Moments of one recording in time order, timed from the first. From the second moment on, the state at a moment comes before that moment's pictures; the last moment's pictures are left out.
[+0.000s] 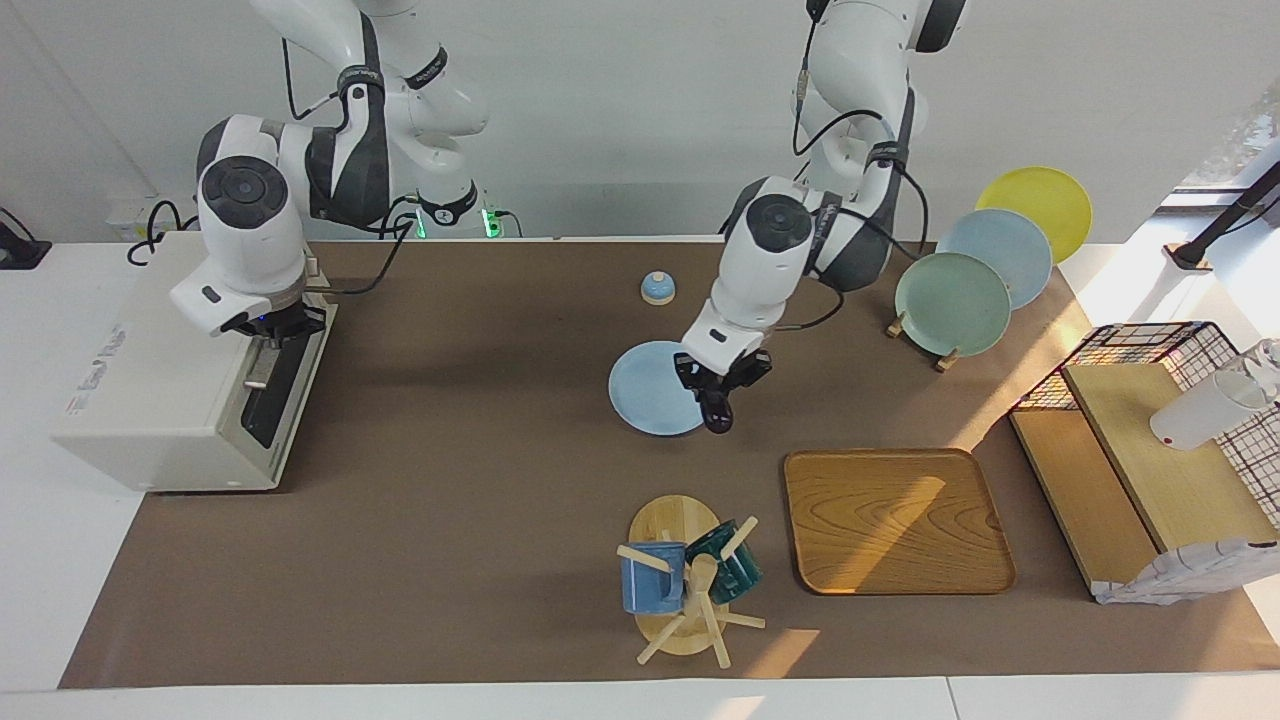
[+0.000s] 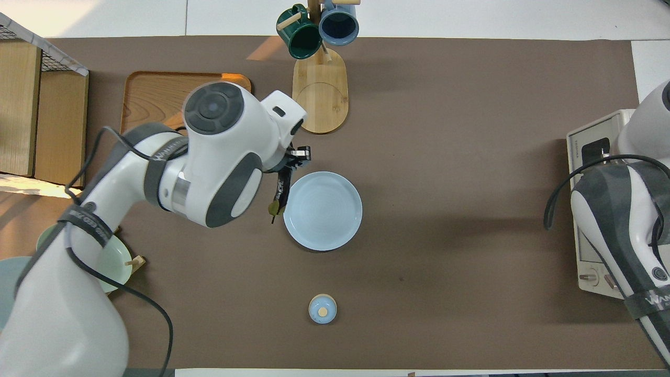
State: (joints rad) left arm -0.46 0.32 -0.06 -1.66 -0.09 2.03 -0.46; right arm -0.12 0.05 0.08 -1.92 -0.41 1.77 -0.02
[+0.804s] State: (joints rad) left arm -0.14 0.48 -0.05 -1.63 -0.09 2.19 -0.14; right arm -0.12 0.05 0.08 -1.60 -0.08 1.51 -0.03
